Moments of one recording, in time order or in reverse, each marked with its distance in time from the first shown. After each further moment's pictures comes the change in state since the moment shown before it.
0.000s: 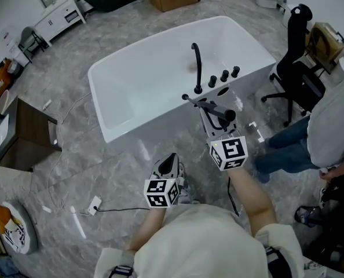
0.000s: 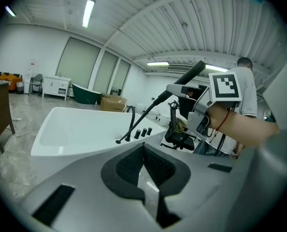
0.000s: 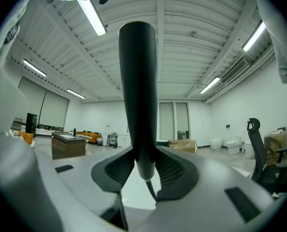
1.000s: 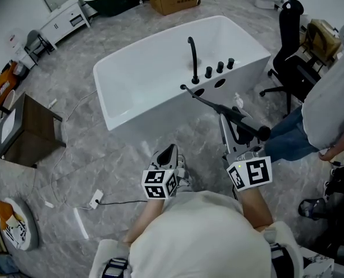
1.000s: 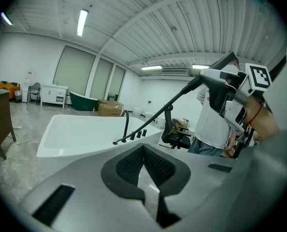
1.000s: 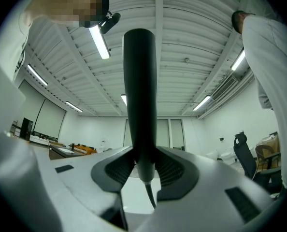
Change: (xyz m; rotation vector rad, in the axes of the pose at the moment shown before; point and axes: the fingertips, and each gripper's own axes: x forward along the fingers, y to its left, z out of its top) left arm -0.078 -0.042 -0.020 0.068 -0.056 -0.012; right arm -0.188 0.040 0.091 -0.003 -0.203 -0.052
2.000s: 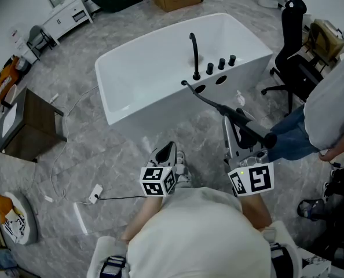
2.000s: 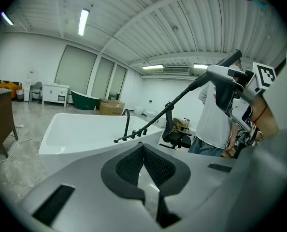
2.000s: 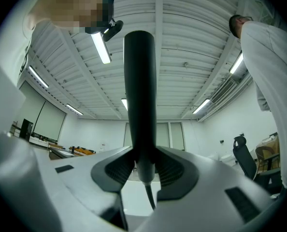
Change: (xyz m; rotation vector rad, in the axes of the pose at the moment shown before) left arm -0.008 -0.003 -0.008 -0.008 0.011 0.014; right arm -0.025 0.004 0.015 0.004 -0.042 -0.004
